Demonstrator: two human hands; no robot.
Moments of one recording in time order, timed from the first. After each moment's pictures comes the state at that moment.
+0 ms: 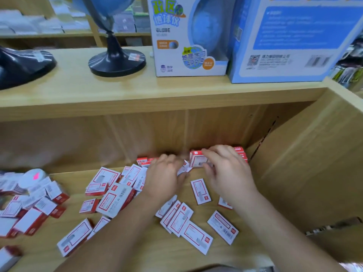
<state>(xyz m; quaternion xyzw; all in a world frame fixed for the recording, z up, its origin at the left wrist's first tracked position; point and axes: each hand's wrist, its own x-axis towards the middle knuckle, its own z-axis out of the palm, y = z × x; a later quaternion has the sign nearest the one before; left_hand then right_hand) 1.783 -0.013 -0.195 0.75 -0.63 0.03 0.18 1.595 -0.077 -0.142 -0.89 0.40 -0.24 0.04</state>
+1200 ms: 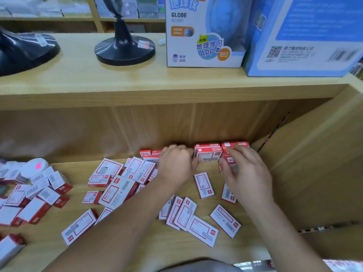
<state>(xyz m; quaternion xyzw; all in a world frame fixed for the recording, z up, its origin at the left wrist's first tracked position) 1.770 -0.034 -0.185 0.77 -0.61 0.03 0.15 1.570 -0.077 -0.165 -0.83 0.48 -0.28 0.01</state>
